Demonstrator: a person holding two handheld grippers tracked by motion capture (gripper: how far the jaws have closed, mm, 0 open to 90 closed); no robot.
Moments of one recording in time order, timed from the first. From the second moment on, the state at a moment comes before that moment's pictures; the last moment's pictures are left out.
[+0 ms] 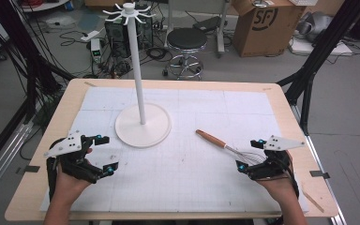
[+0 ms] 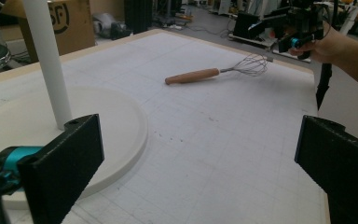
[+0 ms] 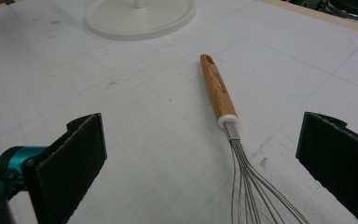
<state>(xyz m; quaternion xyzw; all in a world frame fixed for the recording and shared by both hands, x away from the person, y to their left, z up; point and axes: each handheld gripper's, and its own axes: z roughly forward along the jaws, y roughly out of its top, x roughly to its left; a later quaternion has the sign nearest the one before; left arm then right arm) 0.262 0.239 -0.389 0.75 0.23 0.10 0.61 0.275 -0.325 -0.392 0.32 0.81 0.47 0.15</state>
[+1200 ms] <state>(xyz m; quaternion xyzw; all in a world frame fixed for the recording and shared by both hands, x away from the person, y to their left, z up) 0.266 0.235 -0.390 0.76 0.23 0.10 0.61 0.351 -0.290 -0.380 0.33 0.86 0.37 0.10</state>
